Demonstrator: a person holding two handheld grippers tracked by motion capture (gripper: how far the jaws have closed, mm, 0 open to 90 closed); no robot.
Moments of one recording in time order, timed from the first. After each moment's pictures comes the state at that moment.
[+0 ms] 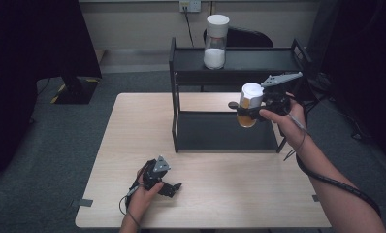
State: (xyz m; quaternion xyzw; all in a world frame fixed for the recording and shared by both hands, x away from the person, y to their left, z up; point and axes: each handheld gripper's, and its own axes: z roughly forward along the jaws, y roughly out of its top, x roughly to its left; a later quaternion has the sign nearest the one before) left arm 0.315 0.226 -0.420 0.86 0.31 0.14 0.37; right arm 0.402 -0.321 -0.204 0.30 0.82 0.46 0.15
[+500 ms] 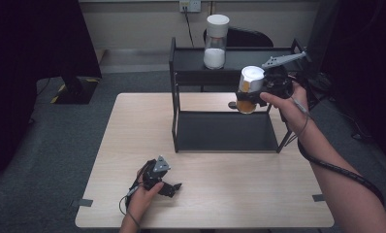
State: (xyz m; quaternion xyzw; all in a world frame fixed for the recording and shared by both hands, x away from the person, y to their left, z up) left arm 0.316 0.226 -0.419 0.86 0.31 0.14 0.37; right arm 0.411 -0.317 -0.162 0.29 0.82 0.46 0.16
